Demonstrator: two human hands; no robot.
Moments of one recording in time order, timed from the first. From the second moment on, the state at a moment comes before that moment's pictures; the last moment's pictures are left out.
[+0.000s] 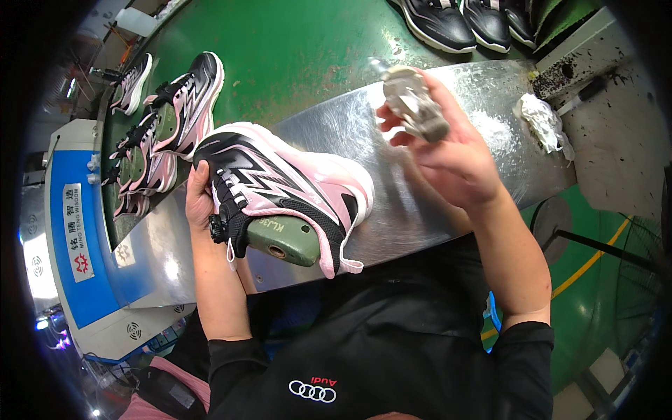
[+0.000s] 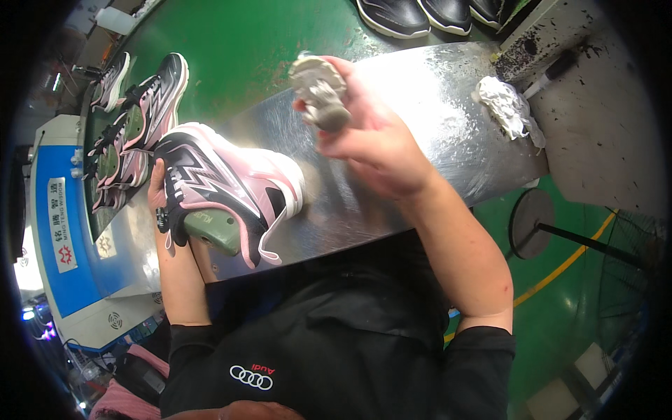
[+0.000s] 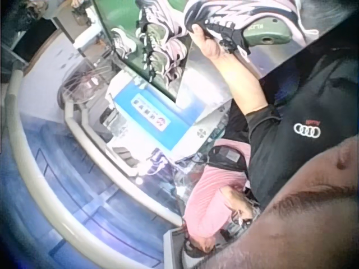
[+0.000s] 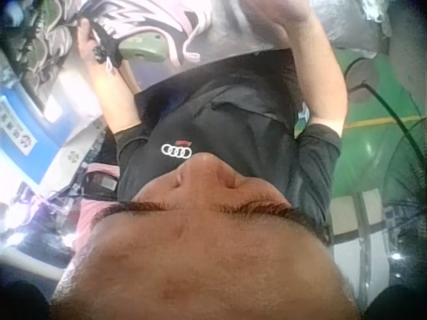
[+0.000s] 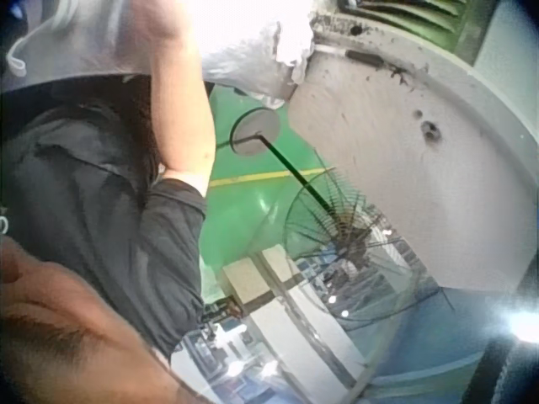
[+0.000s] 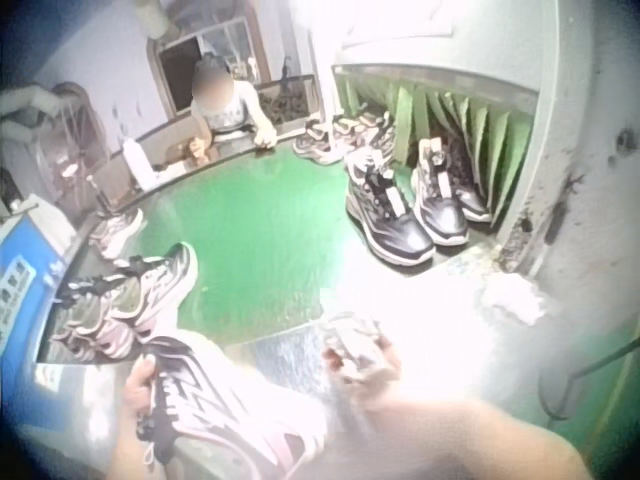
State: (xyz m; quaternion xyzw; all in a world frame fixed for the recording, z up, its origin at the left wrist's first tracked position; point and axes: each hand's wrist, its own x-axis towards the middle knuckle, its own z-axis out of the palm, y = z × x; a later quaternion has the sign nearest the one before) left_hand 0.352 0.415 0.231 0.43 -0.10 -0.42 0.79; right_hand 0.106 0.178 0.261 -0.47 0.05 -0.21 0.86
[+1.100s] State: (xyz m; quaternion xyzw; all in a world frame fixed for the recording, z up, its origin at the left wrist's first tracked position) left_hand 0.288 0.257 0.267 0.56 -0.18 -0.52 0.62; right_hand 0.004 0.167 0.253 -0.90 0.16 -0.31 0.26
